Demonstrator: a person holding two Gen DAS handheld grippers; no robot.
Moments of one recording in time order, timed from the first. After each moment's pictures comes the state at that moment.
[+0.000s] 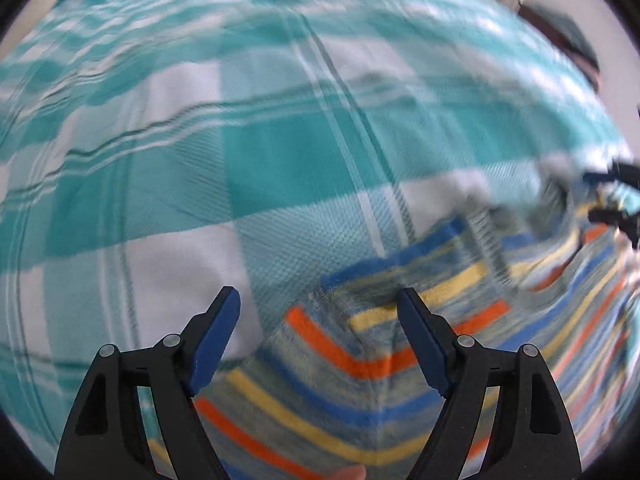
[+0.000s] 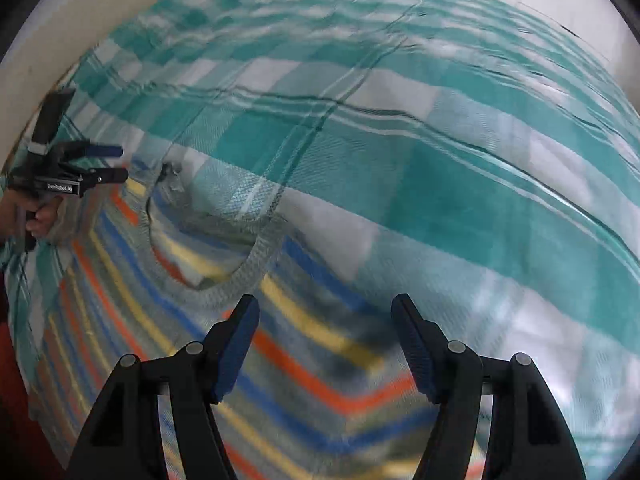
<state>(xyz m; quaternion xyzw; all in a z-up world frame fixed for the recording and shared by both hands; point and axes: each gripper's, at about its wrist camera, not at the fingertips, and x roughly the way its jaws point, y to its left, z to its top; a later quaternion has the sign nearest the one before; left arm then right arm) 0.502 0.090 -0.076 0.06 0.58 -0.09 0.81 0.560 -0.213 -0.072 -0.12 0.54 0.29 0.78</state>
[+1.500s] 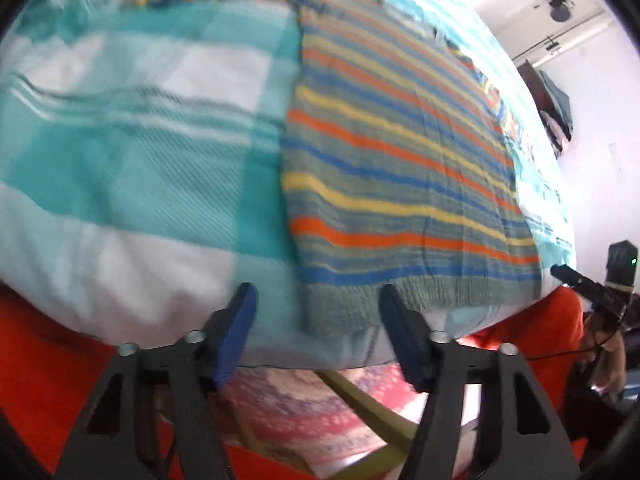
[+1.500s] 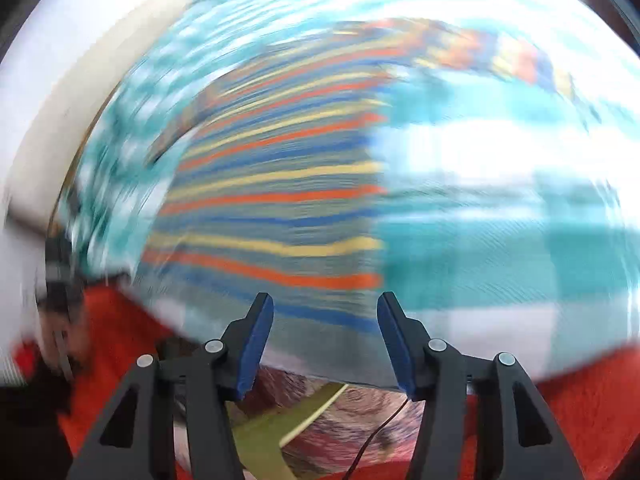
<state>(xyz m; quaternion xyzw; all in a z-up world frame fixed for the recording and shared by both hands) 0.036 0.082 -0.033 -0.20 0.61 -0.07 0.76 0.105 -0.325 -0.034 0.13 0.59 0.19 0.78</state>
